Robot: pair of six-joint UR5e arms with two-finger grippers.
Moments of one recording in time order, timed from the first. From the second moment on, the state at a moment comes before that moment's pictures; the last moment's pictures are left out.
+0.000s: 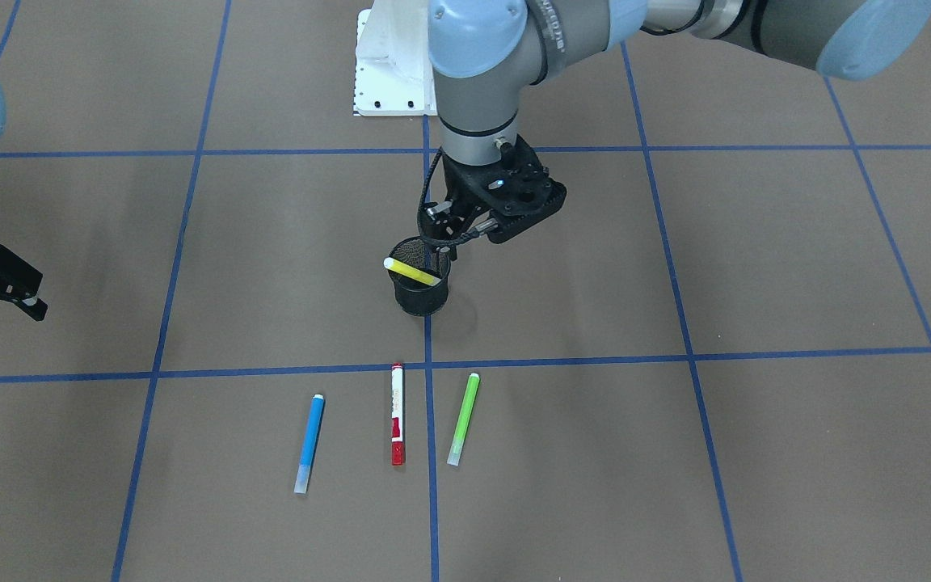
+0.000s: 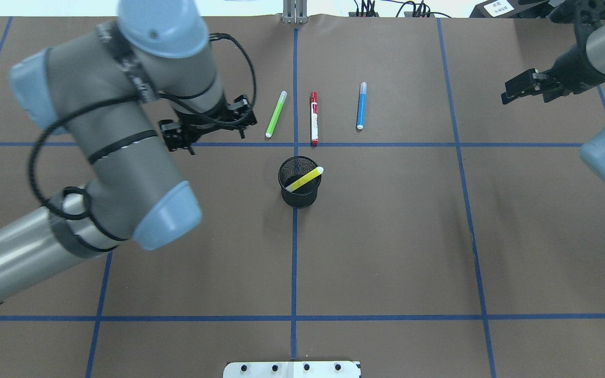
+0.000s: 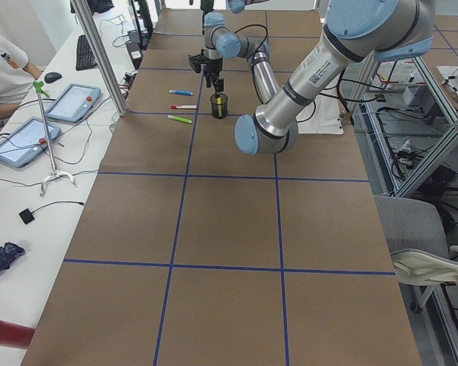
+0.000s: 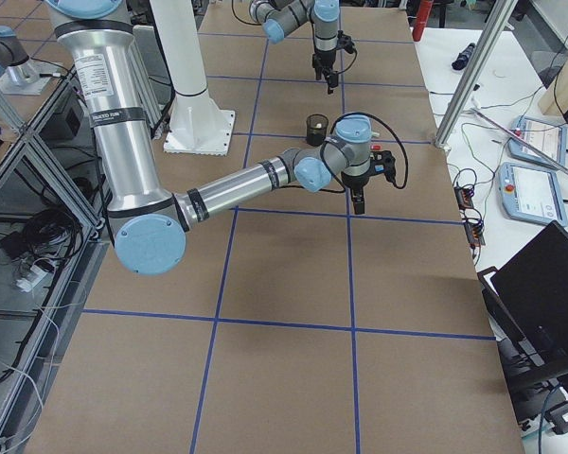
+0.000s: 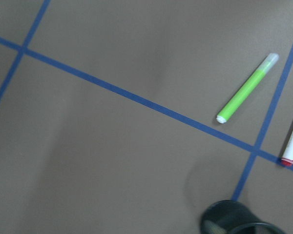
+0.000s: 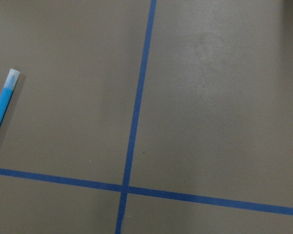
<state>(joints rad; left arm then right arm) -0.62 -2.55 -1.59 -1.22 -1.89 -1.68 1.16 -1.37 1.74 -1.29 2.23 0.65</state>
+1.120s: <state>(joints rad) -0.50 -2.88 -1.10 -1.25 -1.72 -1.86 1.16 -1.41 1.73 -1.28 2.13 0.66</state>
